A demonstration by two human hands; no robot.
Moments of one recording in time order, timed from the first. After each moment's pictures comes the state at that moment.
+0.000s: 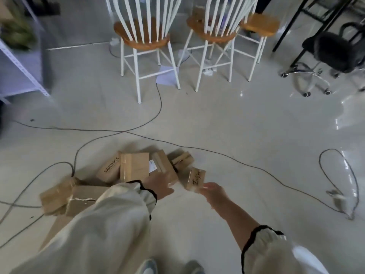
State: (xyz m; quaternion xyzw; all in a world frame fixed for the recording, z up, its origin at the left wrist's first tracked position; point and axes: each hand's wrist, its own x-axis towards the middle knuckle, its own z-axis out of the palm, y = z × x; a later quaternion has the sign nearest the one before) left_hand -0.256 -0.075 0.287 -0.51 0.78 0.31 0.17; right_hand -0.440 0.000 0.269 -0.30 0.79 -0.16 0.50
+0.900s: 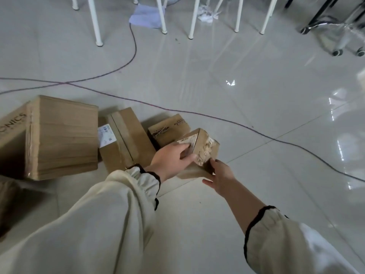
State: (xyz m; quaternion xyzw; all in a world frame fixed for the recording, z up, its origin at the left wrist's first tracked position) left_hand -0.391 -0.164 -0.184 -0.48 0.80 0.35 -0.12; right_hand -0.548 -0.100 -0.194 -0.03 0.72 -0.41 0.56
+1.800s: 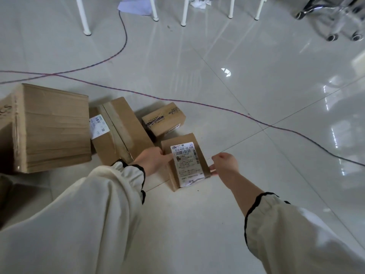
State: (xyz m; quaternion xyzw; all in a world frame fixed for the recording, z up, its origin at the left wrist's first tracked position) left_hand -0.364 -0.167 -0.227 -0.60 0.69 0.41 0.03; right_hand -0.567 -0.079 -0.207 -0.24 0.86 -0.25 0.38
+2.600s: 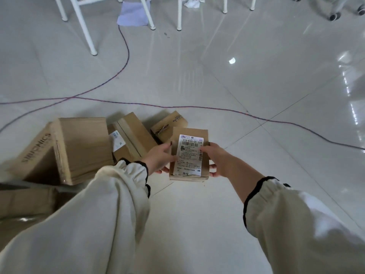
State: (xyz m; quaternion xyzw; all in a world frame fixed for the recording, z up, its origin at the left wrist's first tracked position) left_hand -0.357 -0.159 -0.108 -0.57 0.61 0.56 0.06; right_hand -0.535 -0.097 -0.101 -0.11 0.74 -0.26 0.61
